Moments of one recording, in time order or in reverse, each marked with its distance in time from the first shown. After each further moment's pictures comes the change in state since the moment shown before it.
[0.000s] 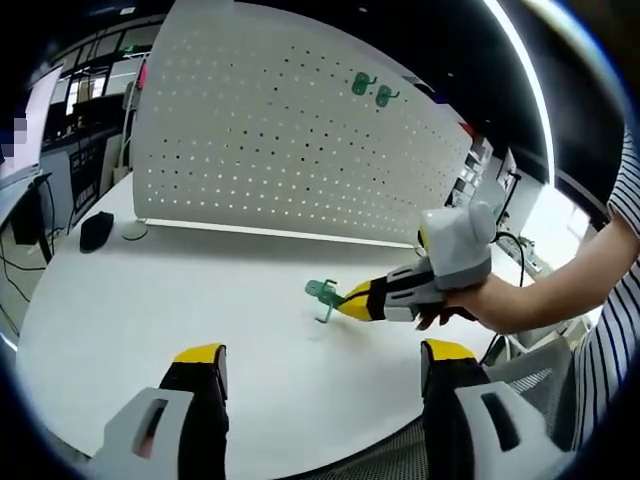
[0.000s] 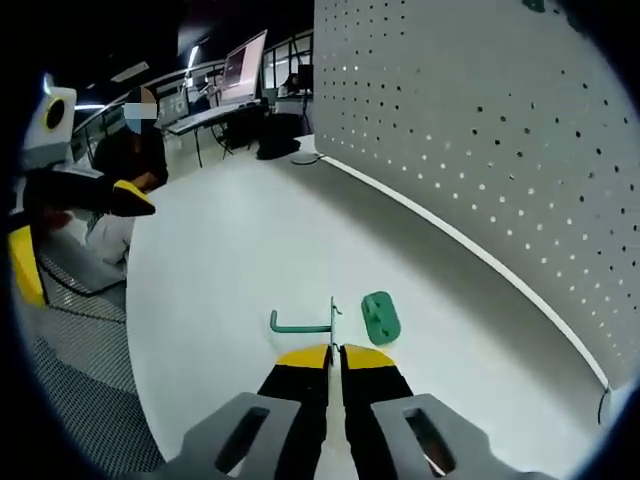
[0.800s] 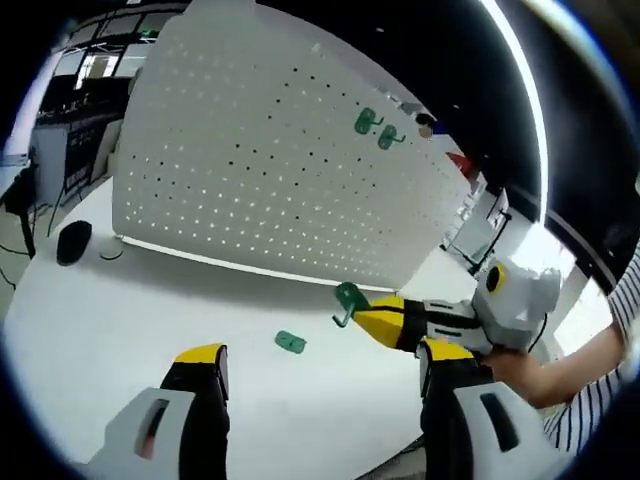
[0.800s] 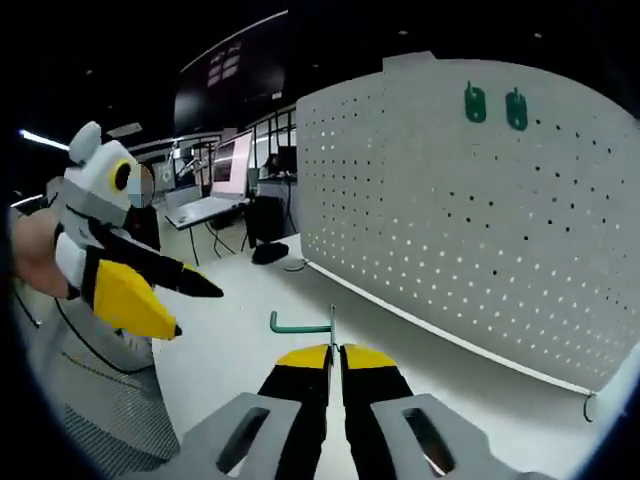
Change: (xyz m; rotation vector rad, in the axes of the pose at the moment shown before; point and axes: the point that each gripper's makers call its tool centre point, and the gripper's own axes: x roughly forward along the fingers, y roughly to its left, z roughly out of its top) left arm 0.022 -0.029 0.077 -0.180 -0.069 -0.120; right arm -0.085 -0.004 0.089 0.090 -0.397 -0.086
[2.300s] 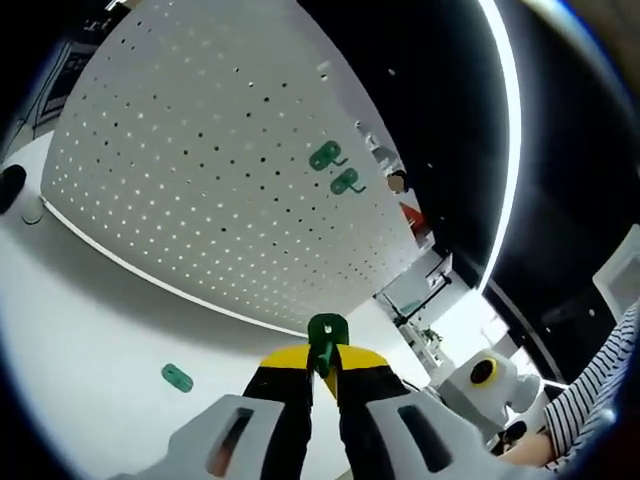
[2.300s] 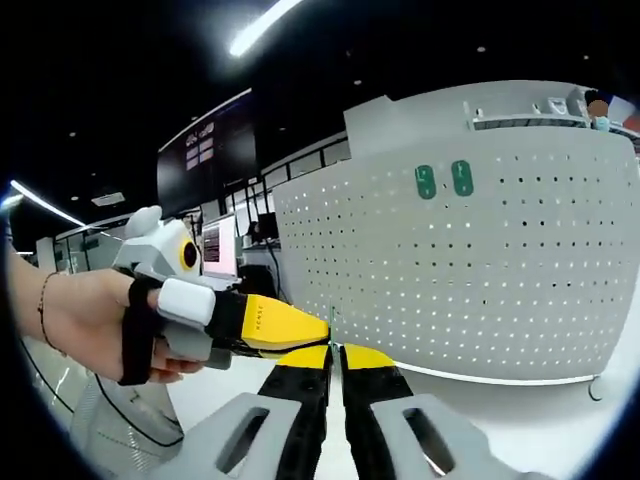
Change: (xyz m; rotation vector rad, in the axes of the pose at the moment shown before) left arm 0.040 -0.075 0.043 -0.227 -0.077 -0.266; right arm -0.034 -0.005 0.055 0.143 -0.201 -0.047
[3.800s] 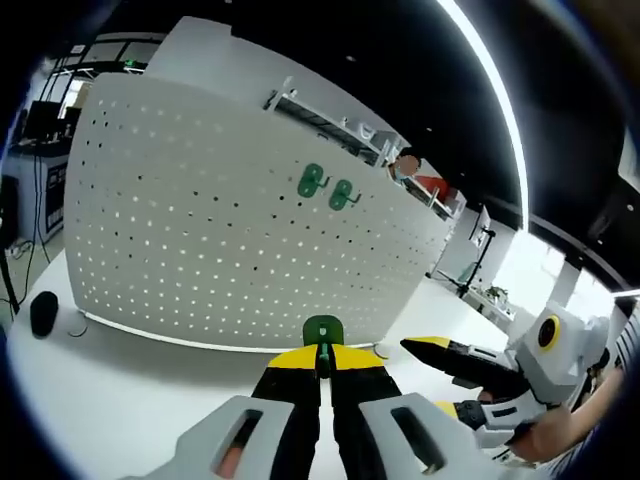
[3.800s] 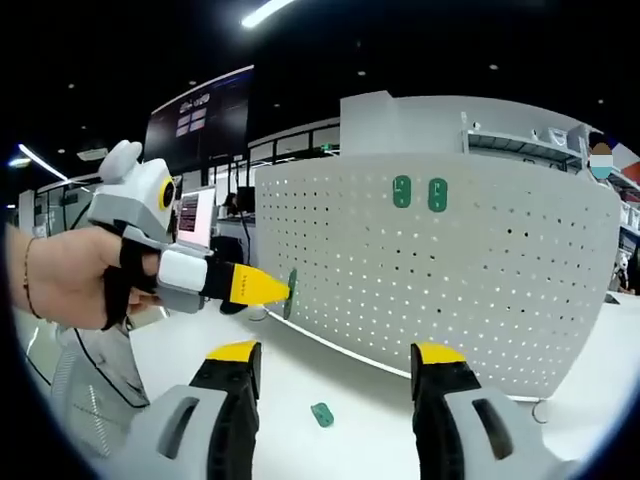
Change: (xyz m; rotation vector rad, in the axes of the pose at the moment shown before) left arm -0.002 0.009 0.032 0.407 -0.044 0.222; right arm -0.028 -0.029 0.003 -0.164 0.096 -0.142
